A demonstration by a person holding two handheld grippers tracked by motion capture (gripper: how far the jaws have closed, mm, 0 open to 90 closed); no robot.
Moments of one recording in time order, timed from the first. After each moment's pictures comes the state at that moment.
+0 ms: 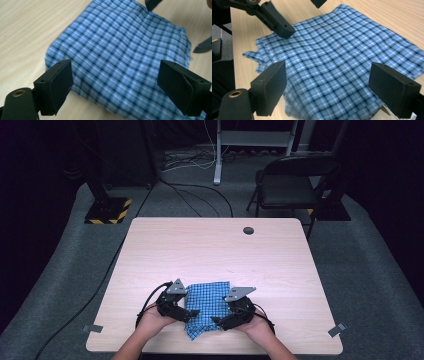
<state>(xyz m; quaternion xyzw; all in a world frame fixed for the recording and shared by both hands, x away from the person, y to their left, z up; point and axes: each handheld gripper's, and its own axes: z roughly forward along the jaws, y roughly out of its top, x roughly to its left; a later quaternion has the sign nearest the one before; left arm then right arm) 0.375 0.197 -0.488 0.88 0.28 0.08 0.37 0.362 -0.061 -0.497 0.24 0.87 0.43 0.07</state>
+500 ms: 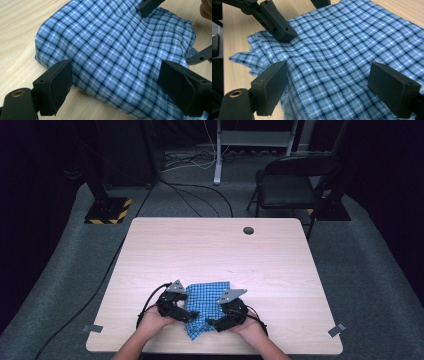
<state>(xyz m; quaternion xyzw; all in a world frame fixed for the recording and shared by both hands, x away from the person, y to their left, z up) 0.390 0.198 -0.505 0.88 0.30 0.03 0.37 0.366 -0.044 -0.515 0.25 0.87 0.42 0.07</state>
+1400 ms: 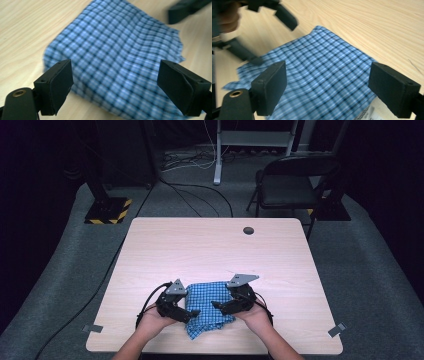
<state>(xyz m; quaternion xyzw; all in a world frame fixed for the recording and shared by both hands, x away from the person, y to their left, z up) 0.371 0.190 -0.484 0.88 0.27 0.07 0.39 0.391 -0.063 -0.479 0.30 0.84 0.44 0.10</state>
